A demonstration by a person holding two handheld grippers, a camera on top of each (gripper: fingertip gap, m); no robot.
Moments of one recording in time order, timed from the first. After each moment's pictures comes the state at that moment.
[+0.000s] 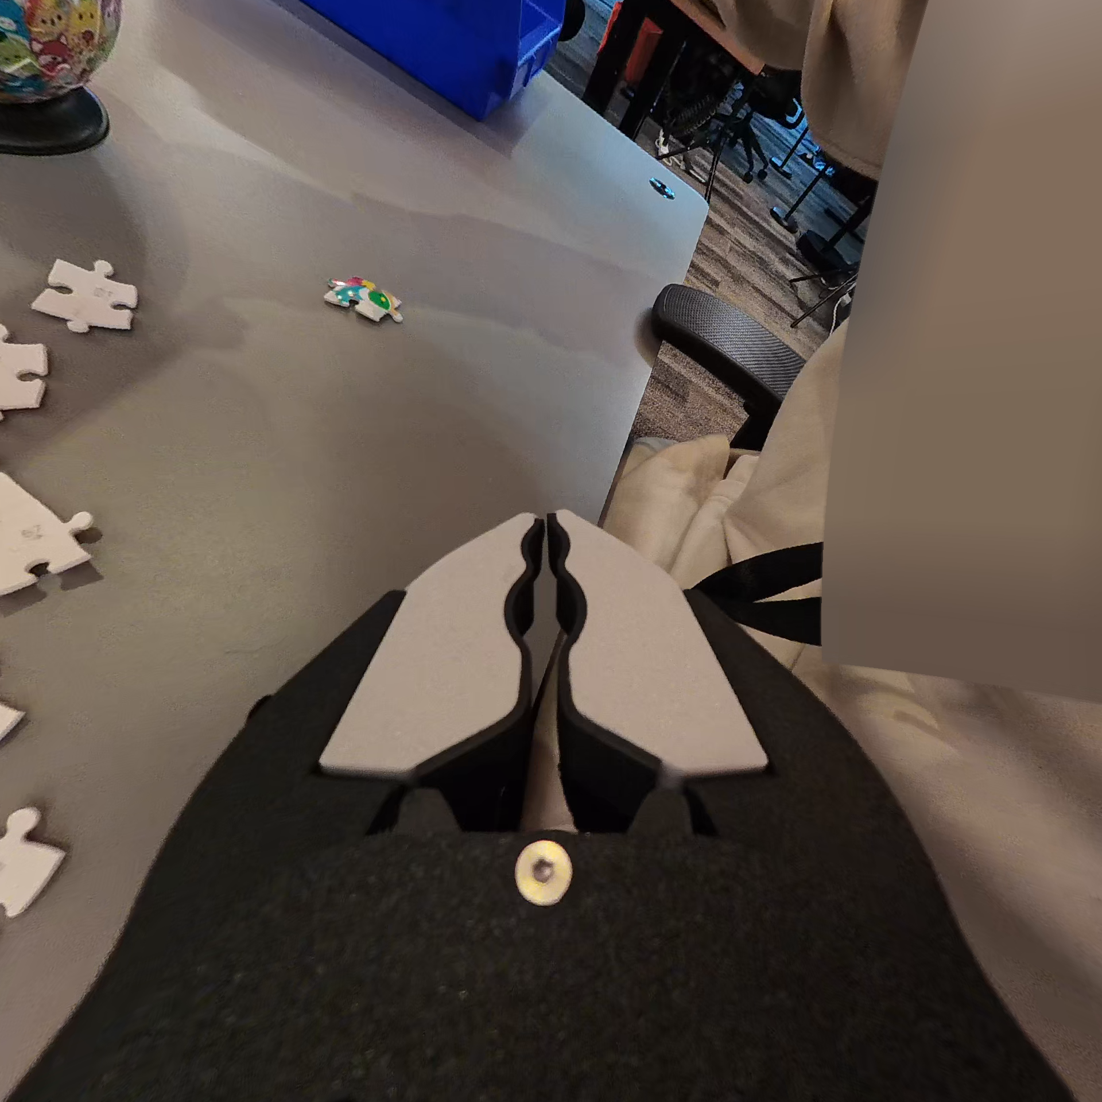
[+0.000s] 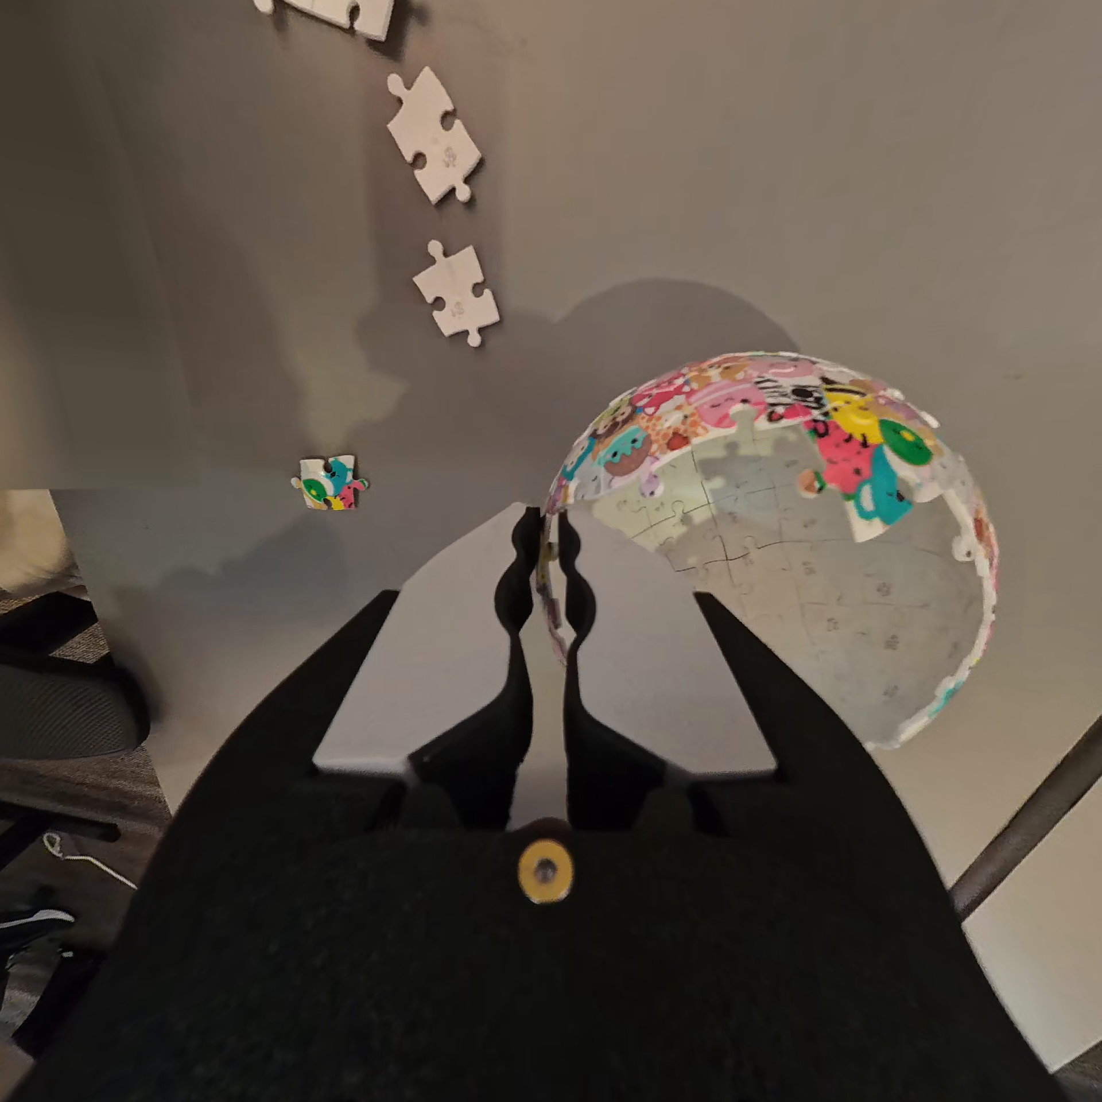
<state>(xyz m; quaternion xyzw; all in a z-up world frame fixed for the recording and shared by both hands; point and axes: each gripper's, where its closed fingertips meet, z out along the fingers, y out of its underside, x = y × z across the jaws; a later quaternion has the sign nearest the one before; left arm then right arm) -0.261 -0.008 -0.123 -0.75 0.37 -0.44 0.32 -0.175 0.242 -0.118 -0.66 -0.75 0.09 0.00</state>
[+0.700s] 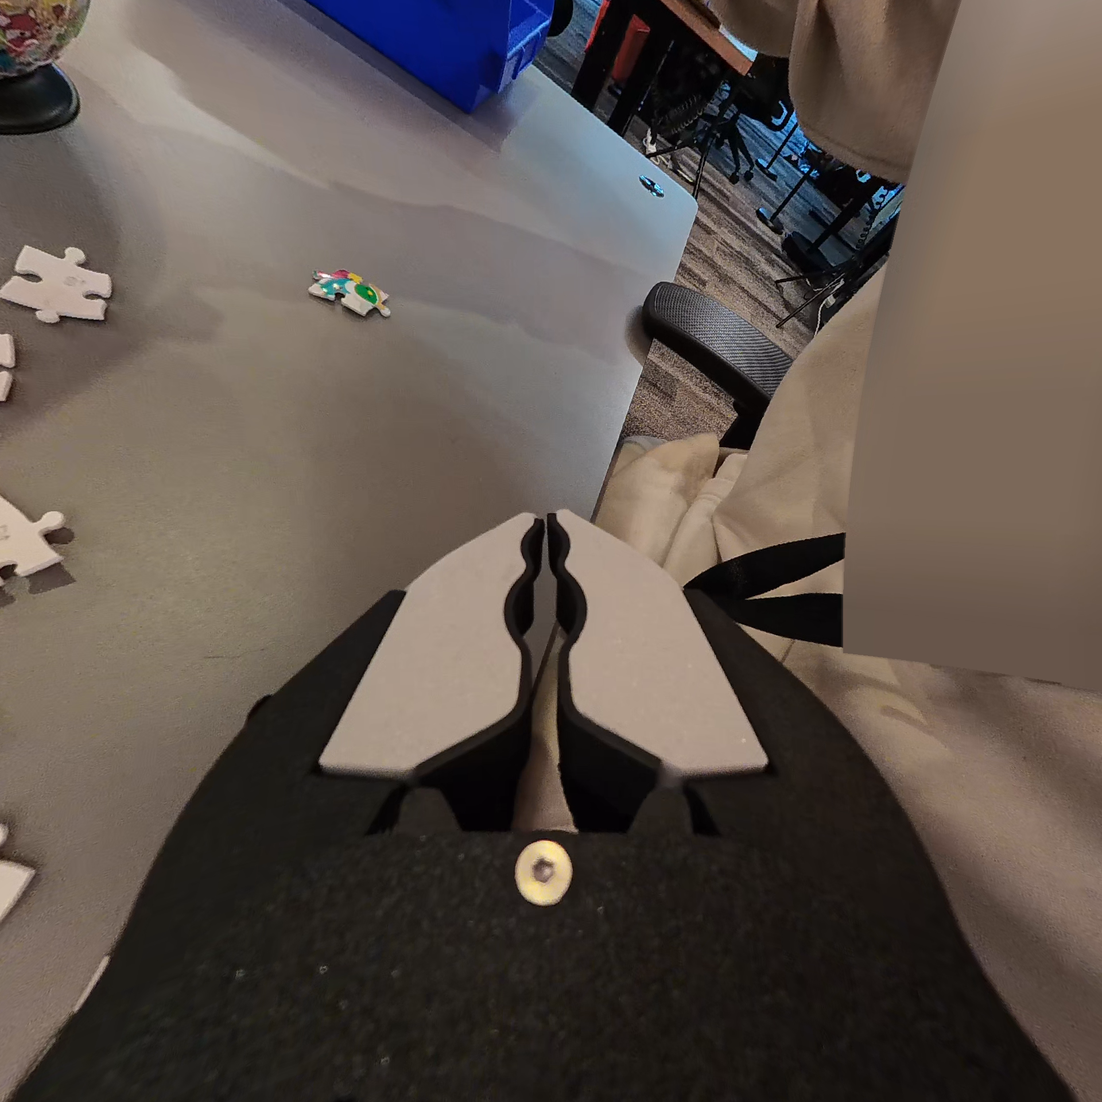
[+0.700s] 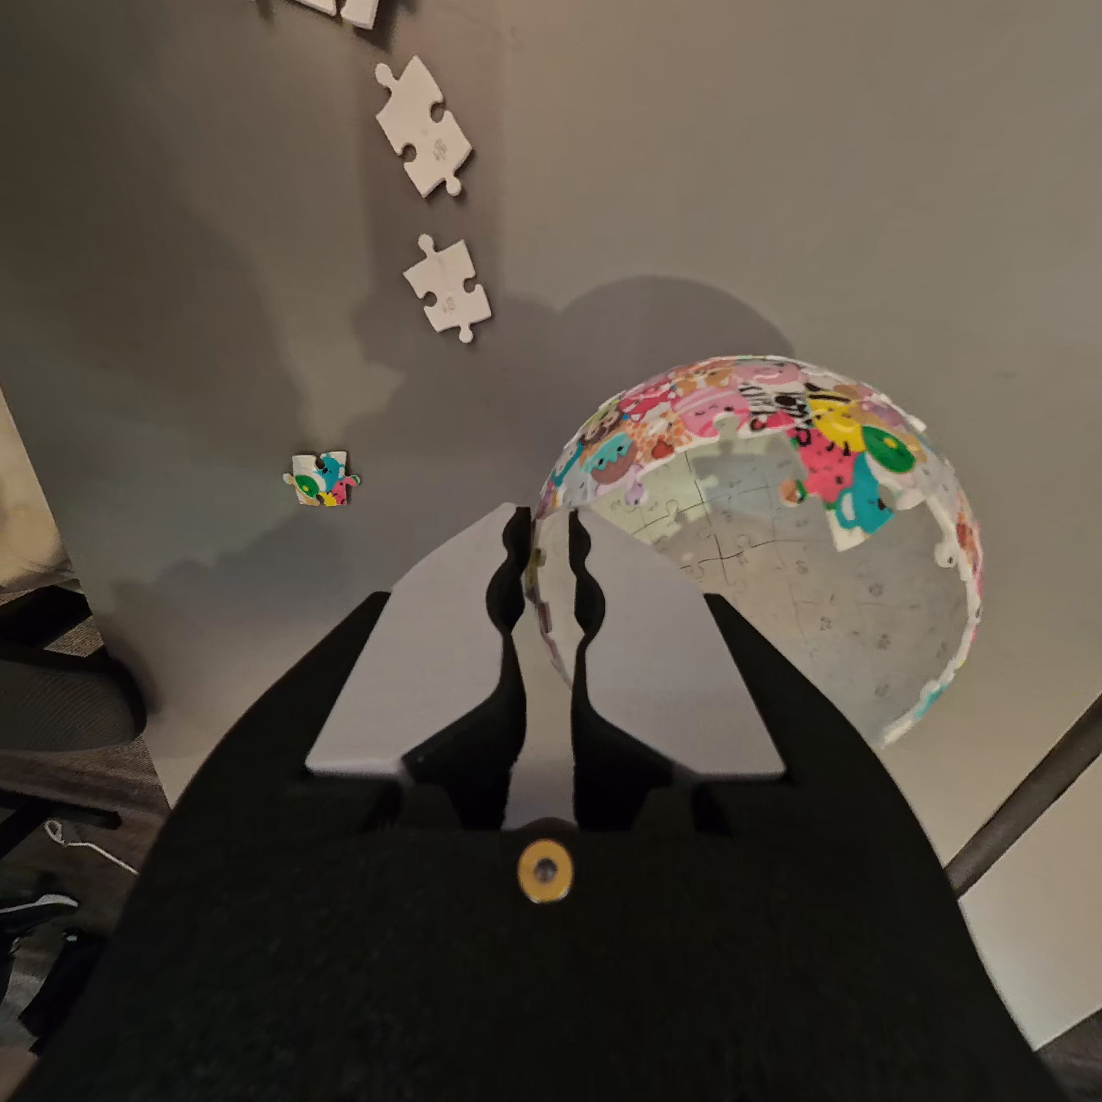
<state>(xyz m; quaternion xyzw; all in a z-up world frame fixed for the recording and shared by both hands) -0.258 -0.010 -0.124 -0.75 0.37 -0.45 0.31 -0.176 0.245 -0.118 -0.66 -0.75 0.09 -0.01</state>
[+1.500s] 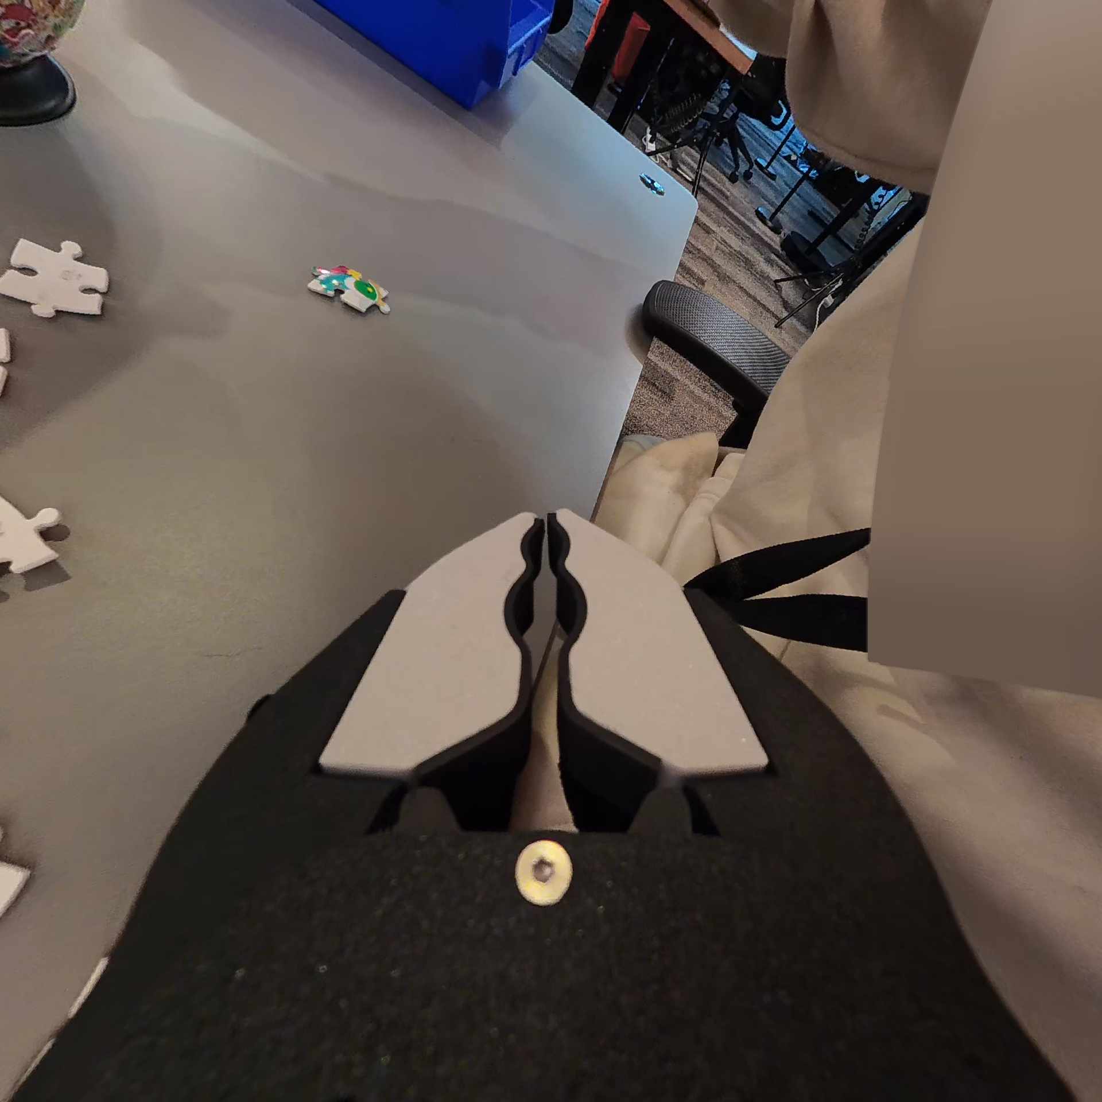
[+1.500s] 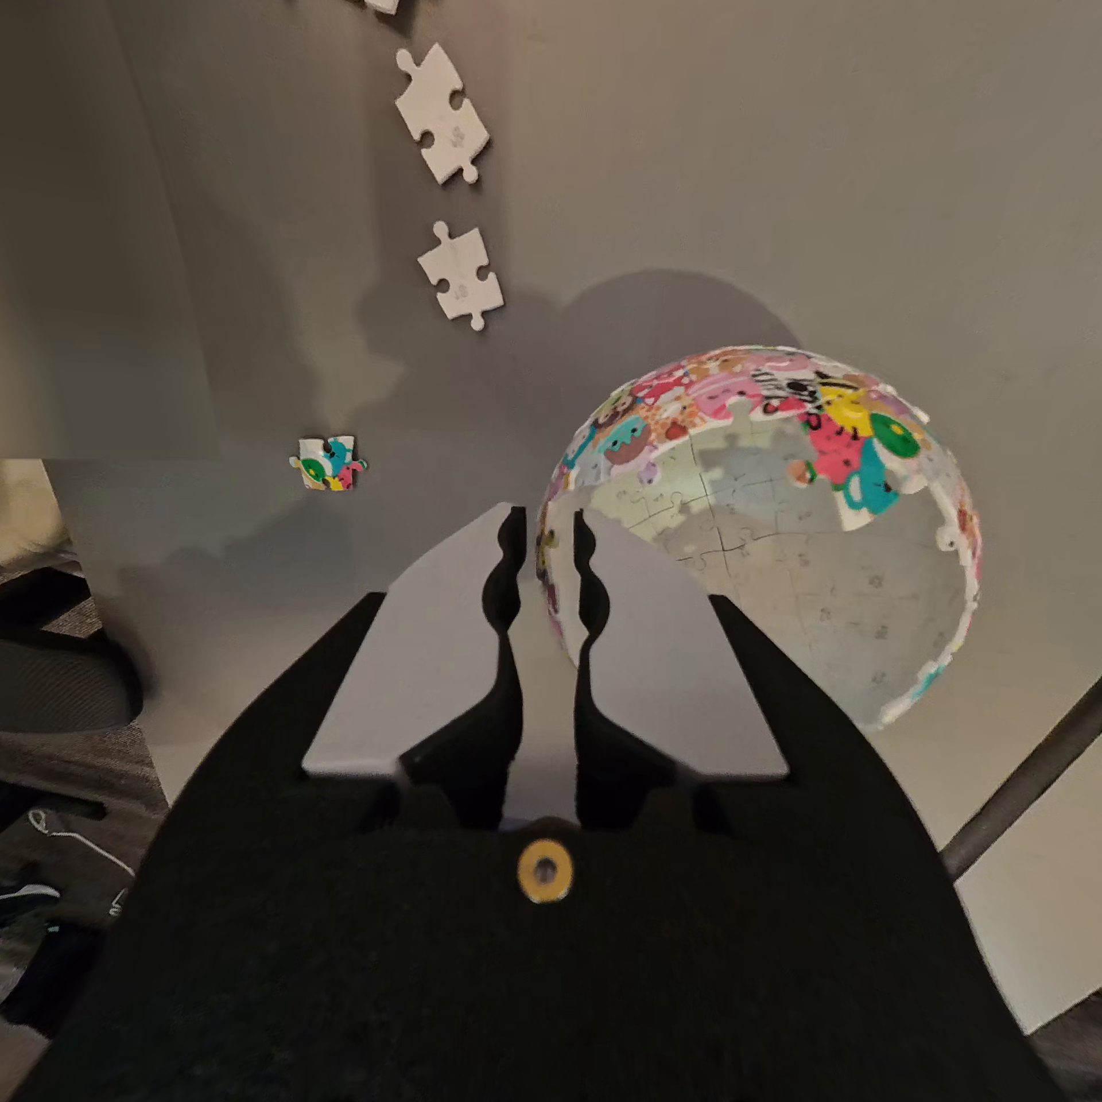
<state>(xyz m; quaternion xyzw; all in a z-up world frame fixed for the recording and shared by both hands) -0.258 -0.010 -0.126 -0.75 0.37 -0.45 0.31 -0.172 0.243 -0.113 -0.65 -0.76 0.09 -0.01</state>
